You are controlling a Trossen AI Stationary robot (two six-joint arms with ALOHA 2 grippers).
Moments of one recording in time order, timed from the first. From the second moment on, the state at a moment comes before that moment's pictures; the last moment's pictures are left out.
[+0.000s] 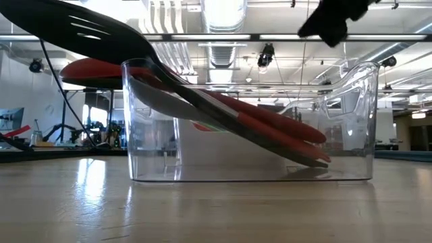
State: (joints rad) left arm -0.64 1.20 1.16 -0.84 -0.83 -0.23; right arm 0.27 1.11 0.85 -0.45 0.29 0.41
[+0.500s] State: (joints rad) left arm -0.61 0.81 0.84 -0.44 -0.79 0.03; right arm 0.26 0.86 0.83 -0.23 0.21 -0.02
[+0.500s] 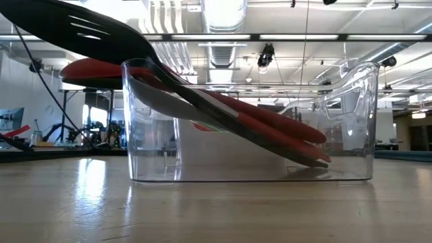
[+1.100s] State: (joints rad) left arm -0.38 0.15 0.43 -0.25 -0.27 0.19; right arm 0.26 0.61 0.53 -0.10 0.20 0.18
